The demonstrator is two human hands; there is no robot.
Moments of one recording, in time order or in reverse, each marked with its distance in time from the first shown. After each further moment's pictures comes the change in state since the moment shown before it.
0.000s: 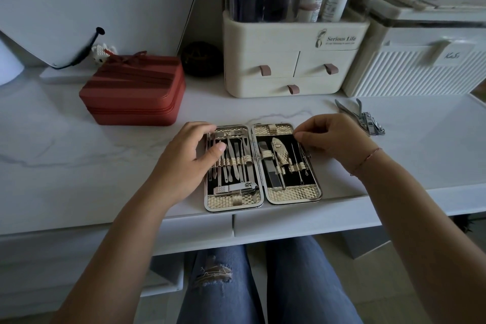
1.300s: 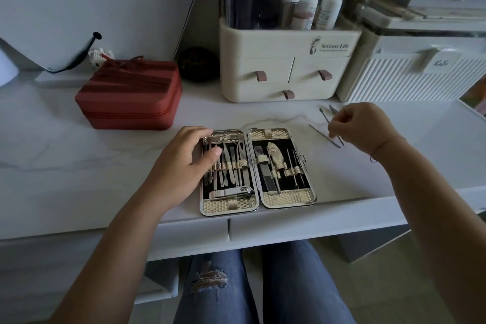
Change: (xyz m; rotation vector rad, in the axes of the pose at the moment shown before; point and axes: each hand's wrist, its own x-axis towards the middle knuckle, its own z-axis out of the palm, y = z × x) left_hand 0.001 -0.001 -0.001 0.024 -0.001 0.011; right_hand 0.012 0.004 -0.048 -0.553 0.256 -0.005
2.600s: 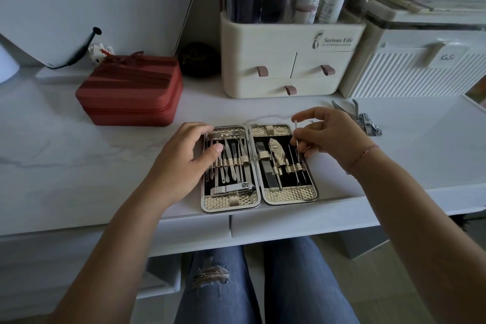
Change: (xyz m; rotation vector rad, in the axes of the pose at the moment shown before) left_hand 0.000 0.001 0.000 0.006 0.003 0.007; right_hand -0.022 -0.032 0.033 0.779 -0.299 0.030
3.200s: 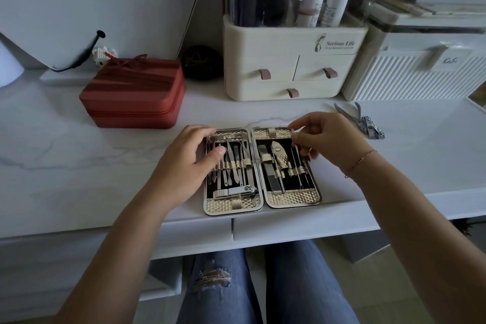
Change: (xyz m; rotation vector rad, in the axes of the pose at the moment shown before) left_hand -0.001 0.000 0.000 -0.007 -0.002 -0.009; right_hand 0.000 -0.003 0.006 -0.256 0.017 -0.068
